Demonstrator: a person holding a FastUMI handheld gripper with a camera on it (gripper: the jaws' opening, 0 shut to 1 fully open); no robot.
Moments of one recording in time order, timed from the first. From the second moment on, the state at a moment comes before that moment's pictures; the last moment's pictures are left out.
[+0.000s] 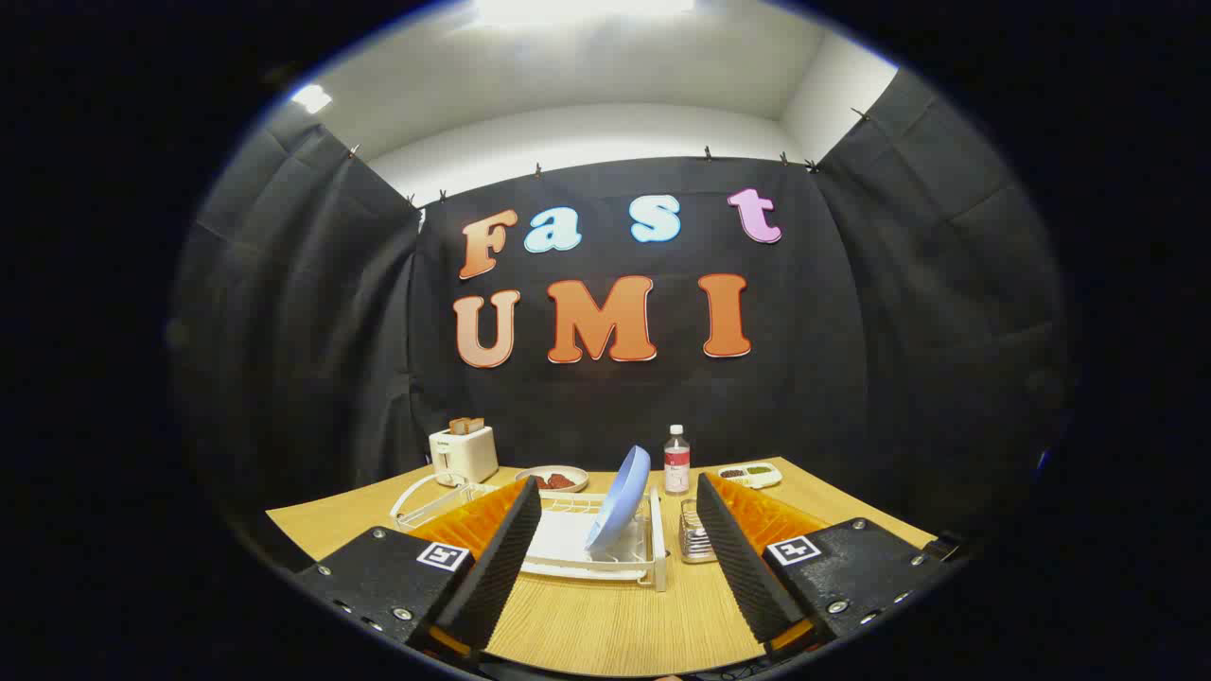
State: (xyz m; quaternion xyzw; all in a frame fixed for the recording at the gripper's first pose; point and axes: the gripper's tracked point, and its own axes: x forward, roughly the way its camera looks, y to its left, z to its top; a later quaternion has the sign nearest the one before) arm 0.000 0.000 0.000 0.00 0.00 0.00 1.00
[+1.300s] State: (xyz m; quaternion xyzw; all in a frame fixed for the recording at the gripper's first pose) arm 0.102 -0.013 -0.014 -0.01 0.05 0.04 1.00
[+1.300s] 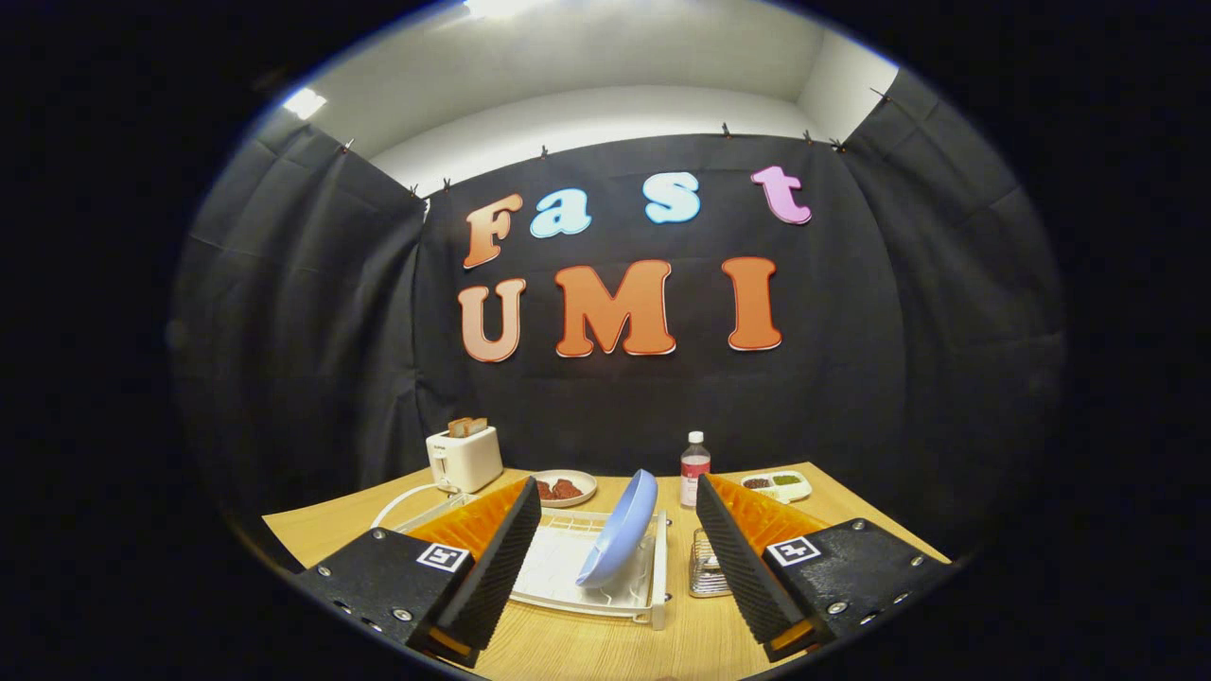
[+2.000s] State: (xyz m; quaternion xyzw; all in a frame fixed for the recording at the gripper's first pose) arm 0.197 -0.038 -0.066 -0.03 0.24 0.04 0.97
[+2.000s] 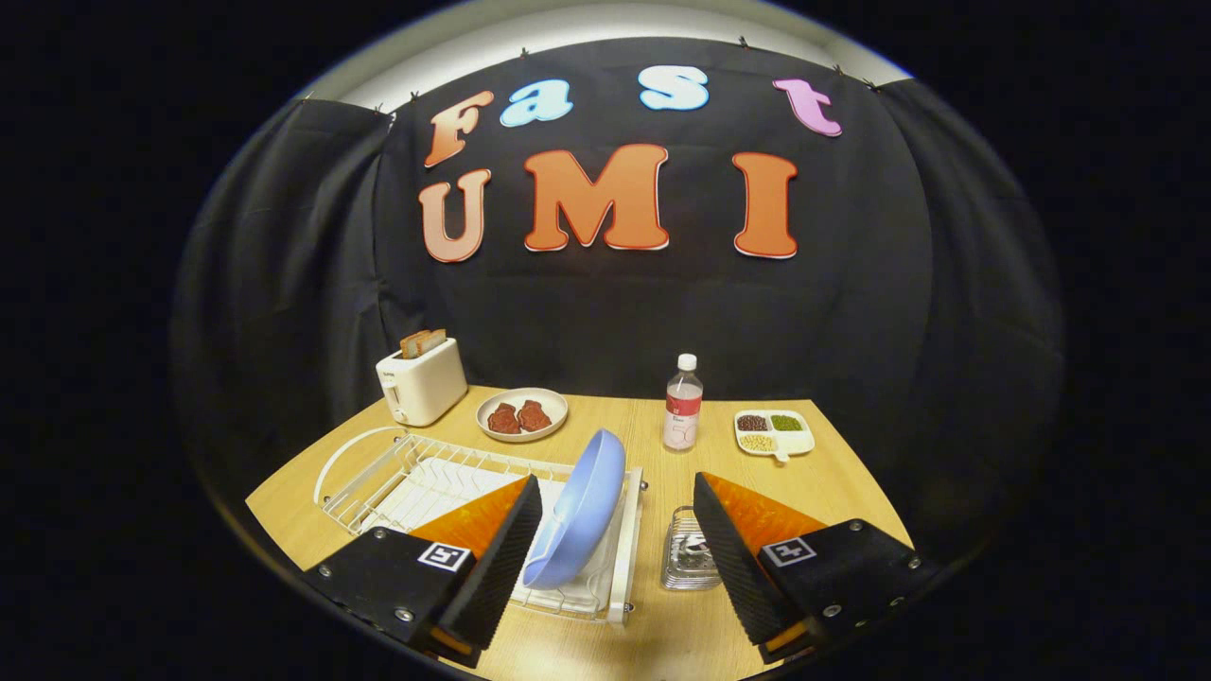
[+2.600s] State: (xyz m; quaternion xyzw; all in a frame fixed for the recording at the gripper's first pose) arm 0.236 -0.017 -0.148 -0.01 0.44 0.05 0.90
